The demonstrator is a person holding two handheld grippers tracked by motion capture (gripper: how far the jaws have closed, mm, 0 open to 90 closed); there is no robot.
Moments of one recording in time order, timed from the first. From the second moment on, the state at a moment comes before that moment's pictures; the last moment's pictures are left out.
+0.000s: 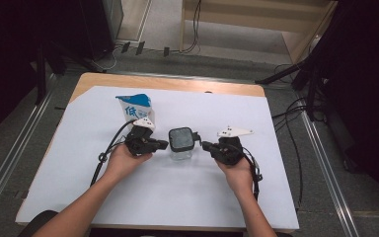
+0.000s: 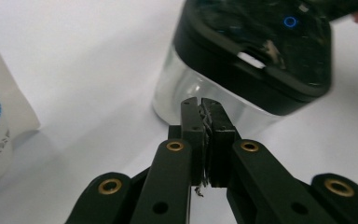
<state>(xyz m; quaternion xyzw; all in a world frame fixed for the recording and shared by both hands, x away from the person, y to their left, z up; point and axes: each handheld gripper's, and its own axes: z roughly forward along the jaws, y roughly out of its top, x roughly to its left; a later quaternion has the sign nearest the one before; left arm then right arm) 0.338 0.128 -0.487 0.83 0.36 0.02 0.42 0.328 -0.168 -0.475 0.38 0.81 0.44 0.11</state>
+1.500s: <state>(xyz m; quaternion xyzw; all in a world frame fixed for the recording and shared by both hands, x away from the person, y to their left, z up) 0.355 0.108 -0.502 0.83 0.37 0.01 0.42 0.360 -0.178 -0.486 0.41 0.80 0.42 0.11</state>
